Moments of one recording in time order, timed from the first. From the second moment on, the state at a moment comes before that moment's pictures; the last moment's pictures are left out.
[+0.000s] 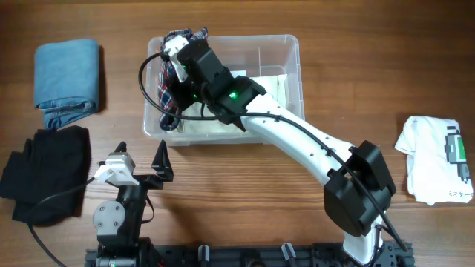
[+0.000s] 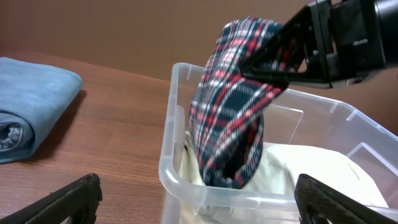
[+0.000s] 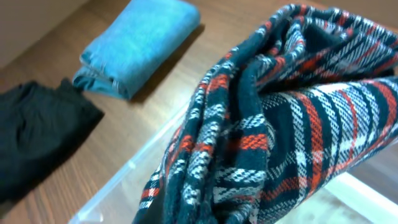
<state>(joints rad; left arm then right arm) 0.02 0.01 0.03 -0.10 0.10 -0.27 0.80 1.99 1.69 -0.35 -0.12 0.16</state>
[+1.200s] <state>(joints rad) 0.02 0.01 0.03 -0.10 0.10 -0.27 0.87 1.99 1.69 -0.37 -0.15 -0.15</state>
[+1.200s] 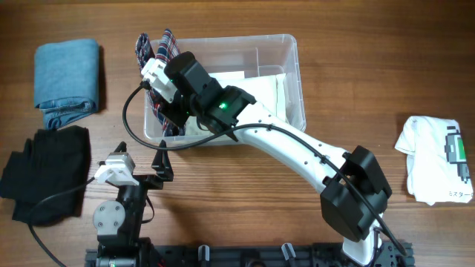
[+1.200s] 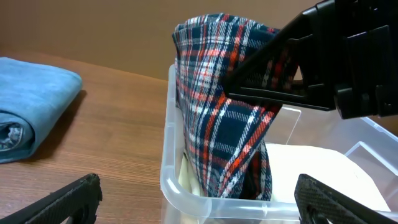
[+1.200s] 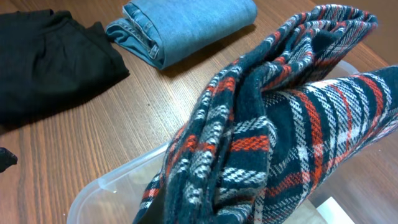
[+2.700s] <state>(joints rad) 0.02 0.01 0.03 -0.10 0.10 -0.27 0.78 1.93 1.69 -0.26 -0.30 0.71</state>
